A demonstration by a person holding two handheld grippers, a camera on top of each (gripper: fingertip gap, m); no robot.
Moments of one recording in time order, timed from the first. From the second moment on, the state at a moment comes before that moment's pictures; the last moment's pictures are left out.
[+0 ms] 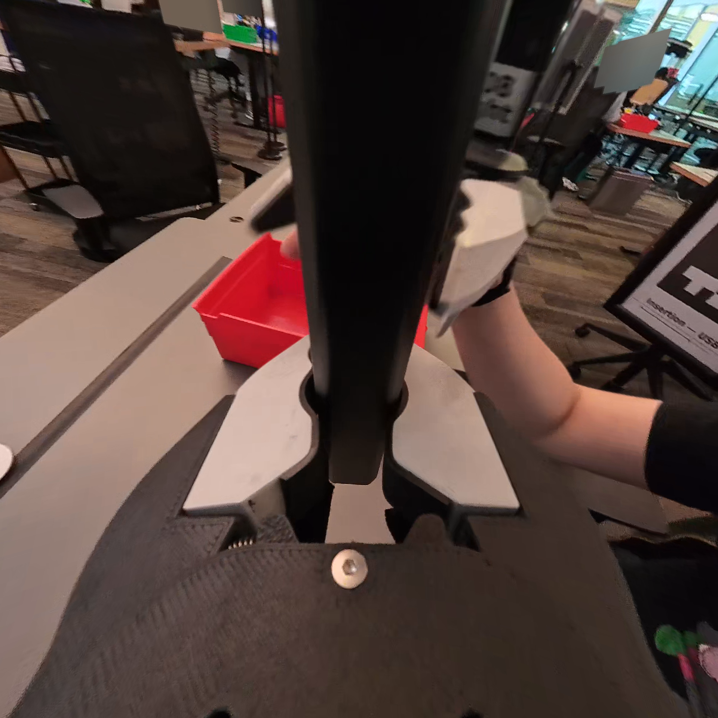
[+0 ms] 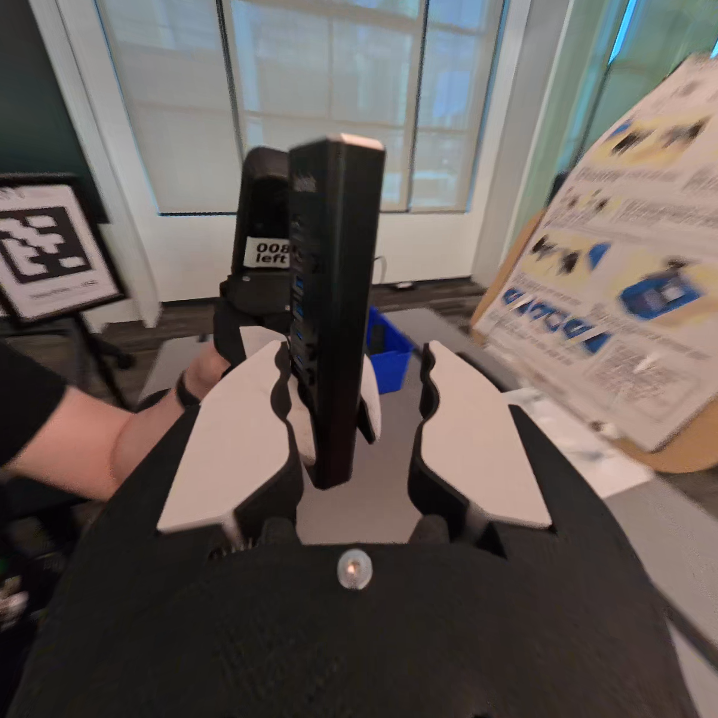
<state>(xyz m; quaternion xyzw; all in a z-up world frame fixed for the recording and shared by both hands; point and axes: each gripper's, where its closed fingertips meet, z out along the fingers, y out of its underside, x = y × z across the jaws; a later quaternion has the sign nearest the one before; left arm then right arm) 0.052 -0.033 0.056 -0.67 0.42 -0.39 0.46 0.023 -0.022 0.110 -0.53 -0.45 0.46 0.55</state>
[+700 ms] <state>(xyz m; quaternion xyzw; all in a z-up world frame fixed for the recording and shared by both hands) 0.000 -0.016 0.070 -0.69 0.37 -0.36 0.50 0.259 0.155 -0.063 -0.78 -0.40 -0.03 0.48</state>
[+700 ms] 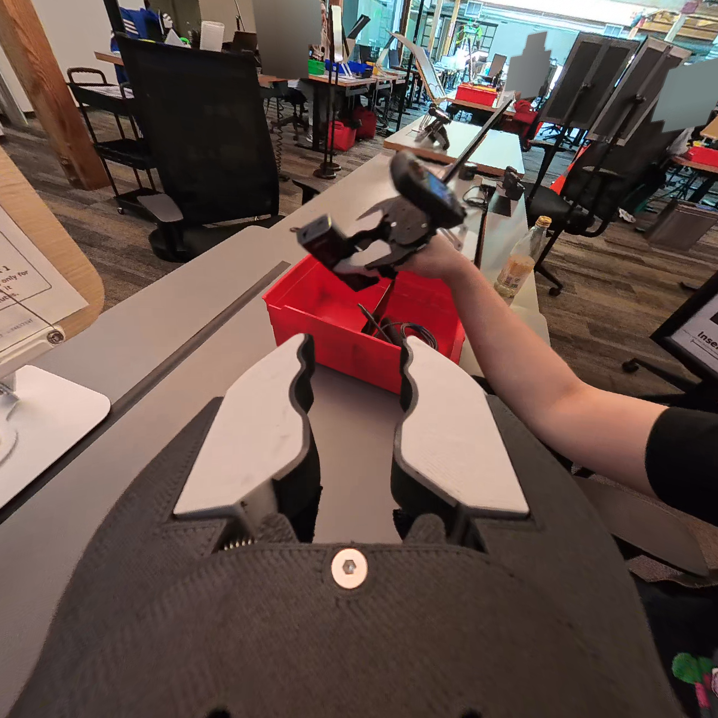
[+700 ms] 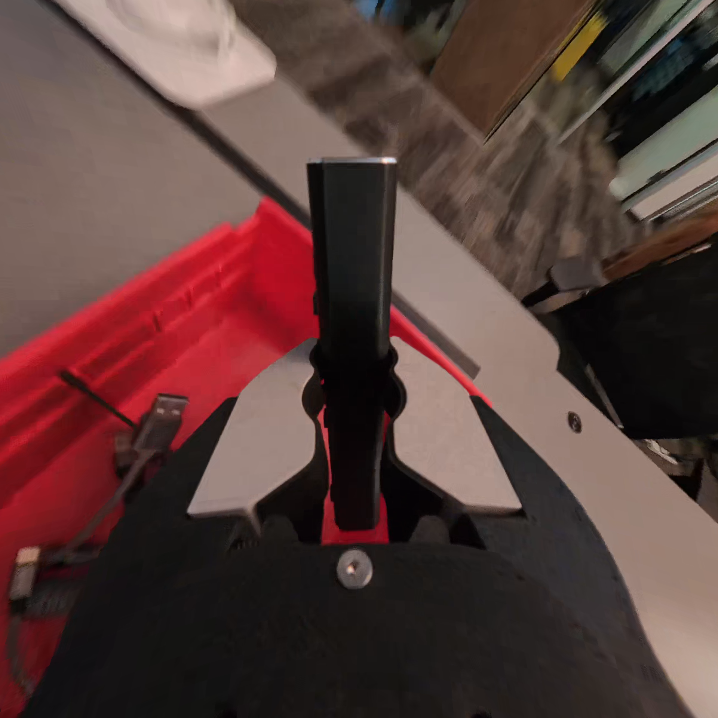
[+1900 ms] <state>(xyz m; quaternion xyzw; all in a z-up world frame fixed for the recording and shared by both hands) -0.118 -0.019 0.108 -0.73 0.19 -0.24 0.61 0.382 0.018 -0.130 -0.98 -0.15 0.06 0.14</state>
